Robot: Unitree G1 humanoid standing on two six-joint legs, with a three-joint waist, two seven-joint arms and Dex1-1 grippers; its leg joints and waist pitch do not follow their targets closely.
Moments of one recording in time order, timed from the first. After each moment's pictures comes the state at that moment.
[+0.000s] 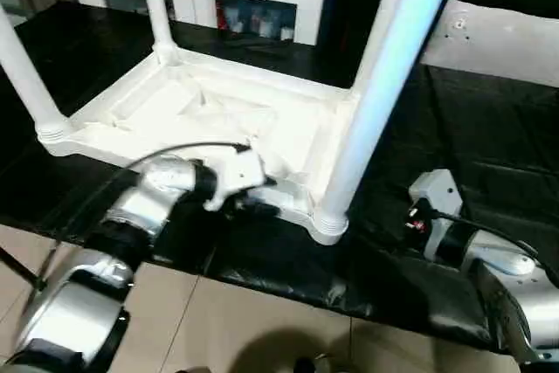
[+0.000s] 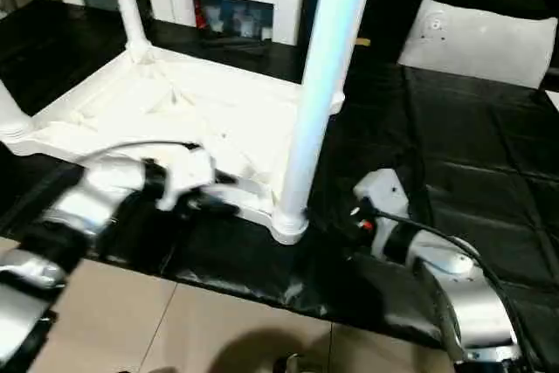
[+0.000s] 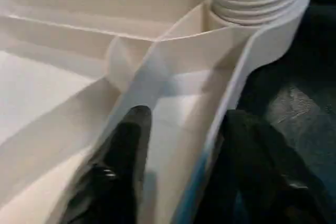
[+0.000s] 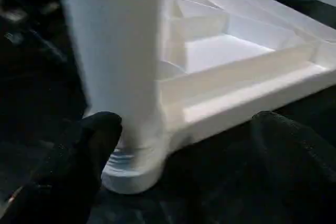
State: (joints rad) left arm -0.74 0.38 -0.38 0.82 0.07 -0.25 -1.10; right arm -0.05 -0.45 0.01 -0.15 0.25 0.33 0.75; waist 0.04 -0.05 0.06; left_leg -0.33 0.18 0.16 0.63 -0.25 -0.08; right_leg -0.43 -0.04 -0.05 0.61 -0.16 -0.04
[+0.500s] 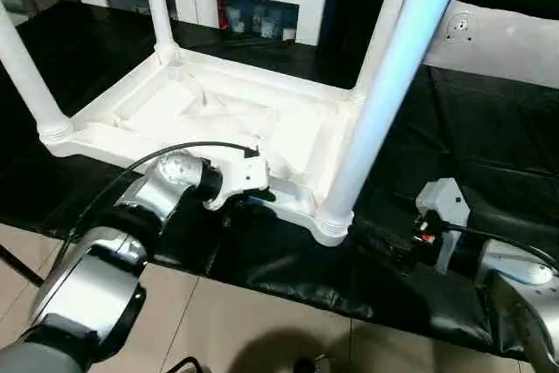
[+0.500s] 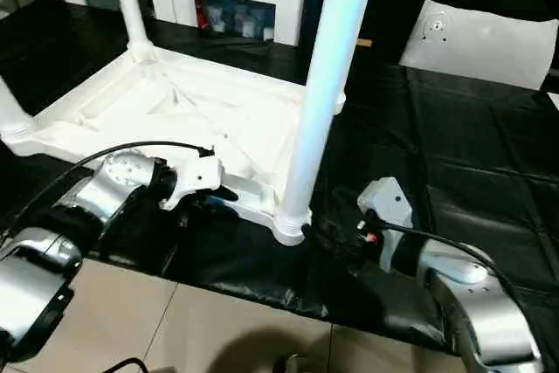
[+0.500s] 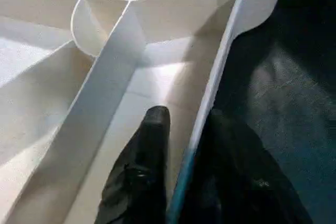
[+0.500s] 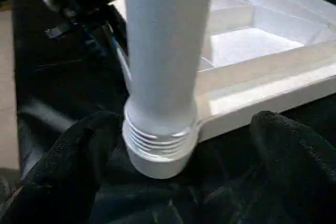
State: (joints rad) left arm -0.86 0.34 -0.40 1.04 0.11 -0.26 -1.23; right arm 0.00 -0.53 0.00 -0.23 0.31 0.38 0.82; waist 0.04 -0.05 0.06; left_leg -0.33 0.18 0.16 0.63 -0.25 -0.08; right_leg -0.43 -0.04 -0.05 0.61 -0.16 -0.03
